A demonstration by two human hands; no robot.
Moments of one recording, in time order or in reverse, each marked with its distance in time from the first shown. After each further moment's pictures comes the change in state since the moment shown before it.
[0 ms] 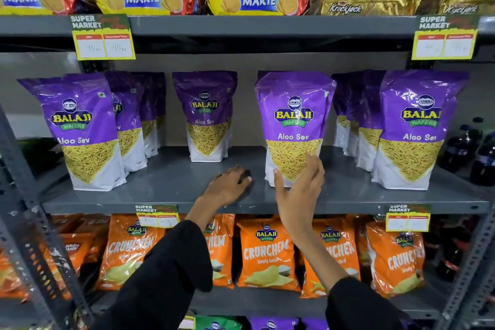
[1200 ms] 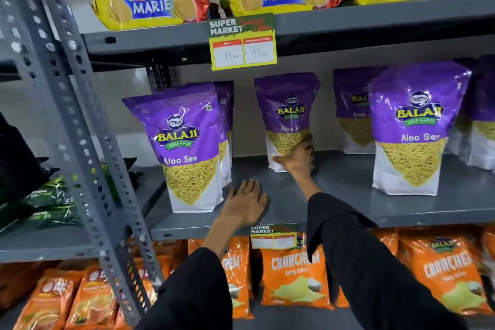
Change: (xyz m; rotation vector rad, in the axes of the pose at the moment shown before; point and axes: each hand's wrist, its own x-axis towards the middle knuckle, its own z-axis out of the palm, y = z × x) left_hand -0.029 -0.212 -0.072 0.256 -0.098 0.046; right_hand 0.033 -0.137 0.256 -0.126 -0.377 0.485
